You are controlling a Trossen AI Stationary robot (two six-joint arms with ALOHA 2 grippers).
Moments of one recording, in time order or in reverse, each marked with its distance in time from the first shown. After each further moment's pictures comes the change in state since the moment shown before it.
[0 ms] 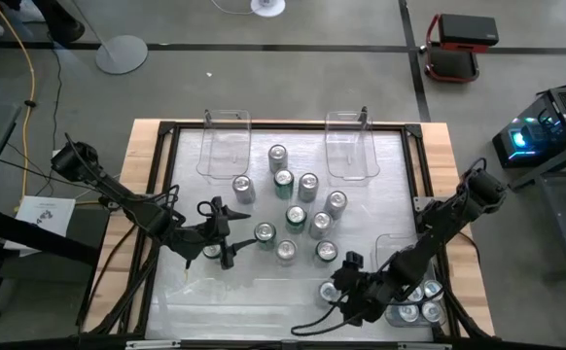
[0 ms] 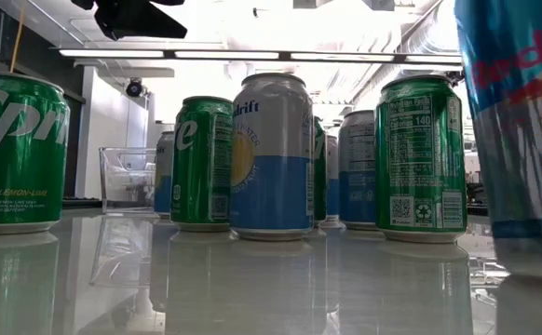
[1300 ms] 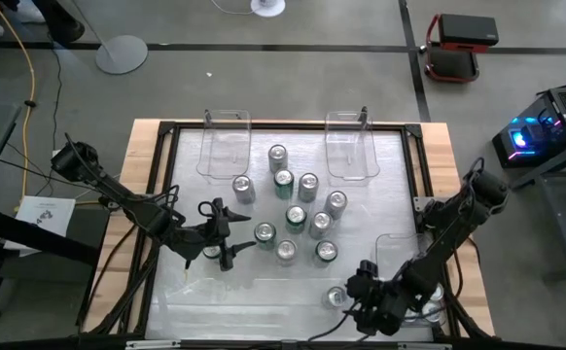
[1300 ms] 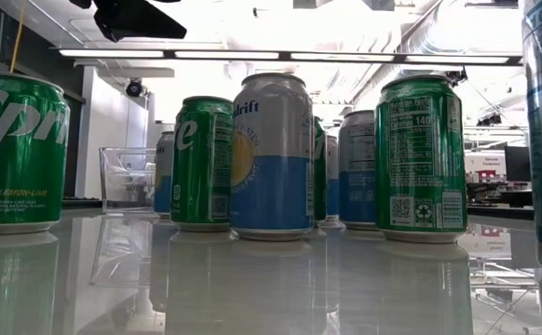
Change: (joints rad) left arm 0.000 0.000 0.000 -0.001 0.034 -0.020; right arm 0.117 -0.006 0.000 -0.077 0.002 0.177
